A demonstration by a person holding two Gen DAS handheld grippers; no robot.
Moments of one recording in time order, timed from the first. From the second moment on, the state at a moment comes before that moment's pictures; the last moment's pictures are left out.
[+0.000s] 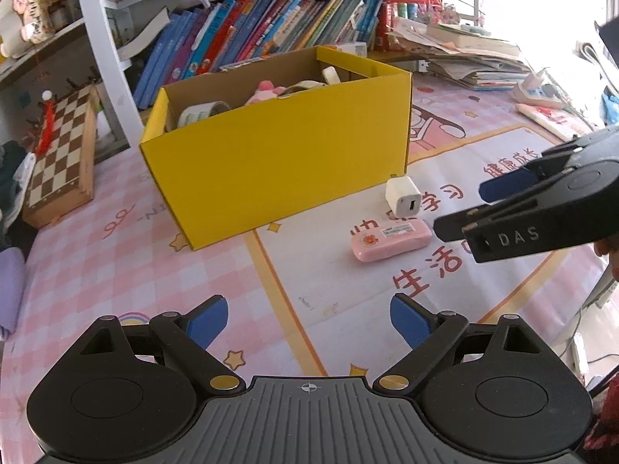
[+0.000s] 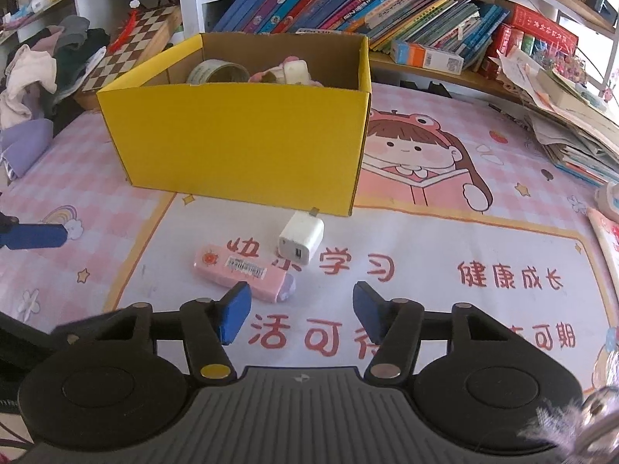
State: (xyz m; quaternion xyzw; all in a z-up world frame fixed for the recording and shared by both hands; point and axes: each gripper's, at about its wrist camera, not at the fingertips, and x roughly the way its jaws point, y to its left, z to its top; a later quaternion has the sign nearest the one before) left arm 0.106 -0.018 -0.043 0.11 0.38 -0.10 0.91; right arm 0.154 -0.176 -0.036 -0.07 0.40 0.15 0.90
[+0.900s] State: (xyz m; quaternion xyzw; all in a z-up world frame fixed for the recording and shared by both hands) left arm 0.161 -0.079 -0.072 0.14 0.39 -0.19 0.89; right arm 0.215 -0.168 -0.047 -0.08 0.42 0.19 0.88
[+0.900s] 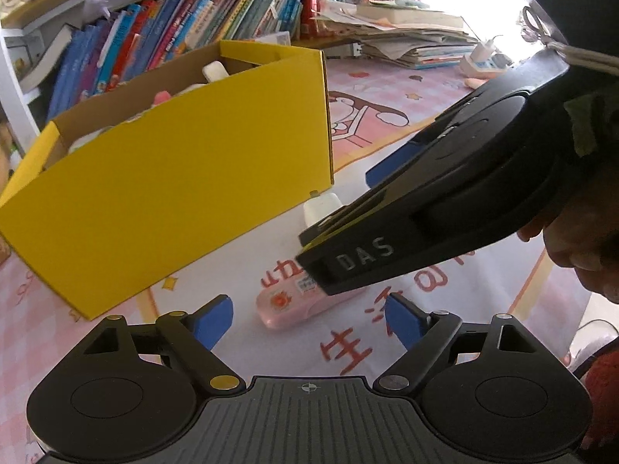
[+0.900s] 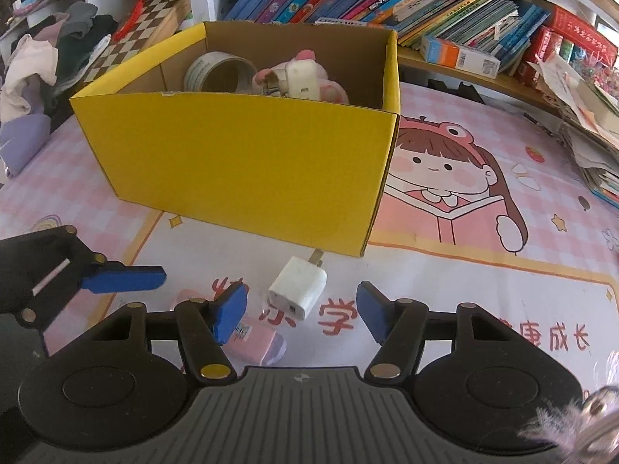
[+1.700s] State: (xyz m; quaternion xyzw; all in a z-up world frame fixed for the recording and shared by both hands) left arm 0.177 -0.064 -0.080 0.10 0.40 -0.21 0.88; right arm 0.245 -0.164 -0.064 -0.07 0.46 0.20 0.86
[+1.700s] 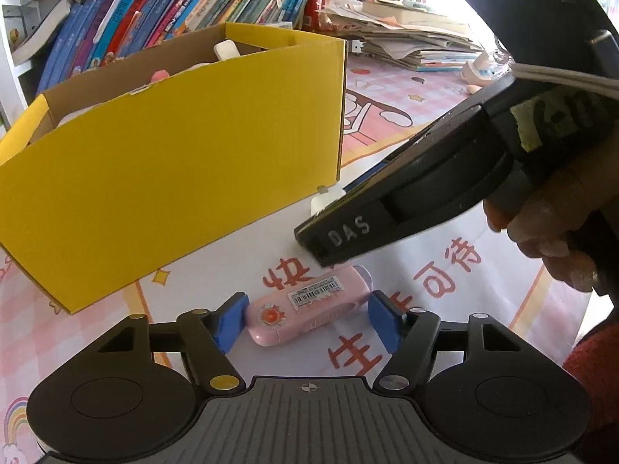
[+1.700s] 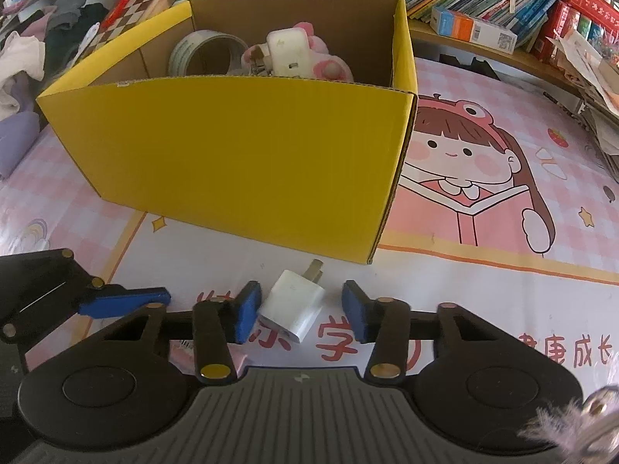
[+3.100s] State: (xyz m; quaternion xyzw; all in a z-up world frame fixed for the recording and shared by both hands) left arm 0.136 0.025 0.006 0.01 0.33 -0.13 0.94; right arm 0.199 -0.150 0.007 -0.05 0.38 0.23 0.89
